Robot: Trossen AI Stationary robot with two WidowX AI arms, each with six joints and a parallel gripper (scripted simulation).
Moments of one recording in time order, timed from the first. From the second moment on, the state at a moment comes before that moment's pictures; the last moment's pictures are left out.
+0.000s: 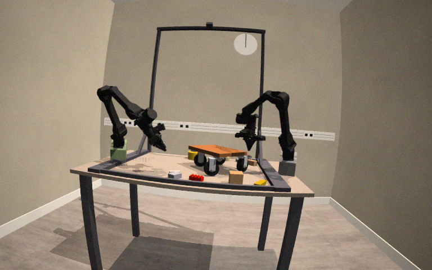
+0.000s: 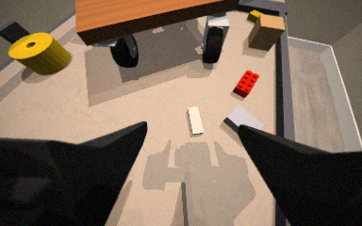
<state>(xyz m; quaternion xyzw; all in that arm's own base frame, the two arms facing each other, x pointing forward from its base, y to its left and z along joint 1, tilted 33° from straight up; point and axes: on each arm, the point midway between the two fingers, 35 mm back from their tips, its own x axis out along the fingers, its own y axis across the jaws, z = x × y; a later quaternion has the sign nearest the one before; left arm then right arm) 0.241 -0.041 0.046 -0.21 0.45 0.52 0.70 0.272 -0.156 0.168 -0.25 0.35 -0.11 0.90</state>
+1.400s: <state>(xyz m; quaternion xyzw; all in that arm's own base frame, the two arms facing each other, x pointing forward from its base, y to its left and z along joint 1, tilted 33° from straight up) 0.243 -0.026 0.022 -0.21 0.45 0.52 0.70 0.272 -0.156 0.168 -0.25 0.35 -0.11 0.90</state>
